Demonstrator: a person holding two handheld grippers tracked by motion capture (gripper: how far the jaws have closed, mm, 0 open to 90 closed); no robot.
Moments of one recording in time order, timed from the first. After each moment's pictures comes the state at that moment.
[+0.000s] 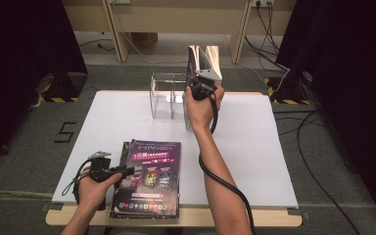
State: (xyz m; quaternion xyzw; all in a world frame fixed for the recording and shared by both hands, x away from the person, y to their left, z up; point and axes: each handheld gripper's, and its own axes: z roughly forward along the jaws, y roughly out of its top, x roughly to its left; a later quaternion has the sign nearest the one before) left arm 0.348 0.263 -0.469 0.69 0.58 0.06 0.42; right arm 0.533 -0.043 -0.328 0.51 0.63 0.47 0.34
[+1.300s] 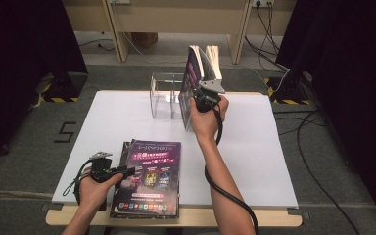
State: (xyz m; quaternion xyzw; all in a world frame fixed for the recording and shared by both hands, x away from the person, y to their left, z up) left arm 0.347 0.260 -0.470 0.70 0.58 0.06 0.42; right arm 0.506 -0.056 -0.344 0.51 0.64 0.46 0.35
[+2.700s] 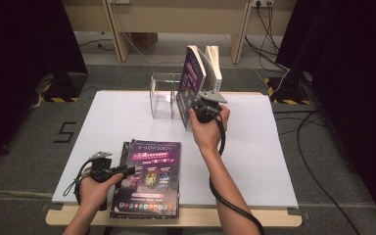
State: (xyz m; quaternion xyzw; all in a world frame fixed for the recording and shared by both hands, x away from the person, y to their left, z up) left arm 0.348 0.260 -0.470 0.69 0.58 0.06 0.43; right arm 0.479 -0.061 -0.357 0.50 0.67 0.45 0.32
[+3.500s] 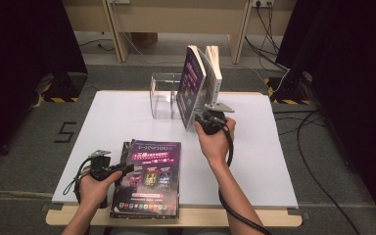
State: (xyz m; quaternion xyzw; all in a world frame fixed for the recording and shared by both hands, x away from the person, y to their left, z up) left arm 0.352 0.262 -0.469 0.68 0.59 0.08 0.43; right arm 0.459 -0.081 -0.380 0.51 0.70 0.43 0.25
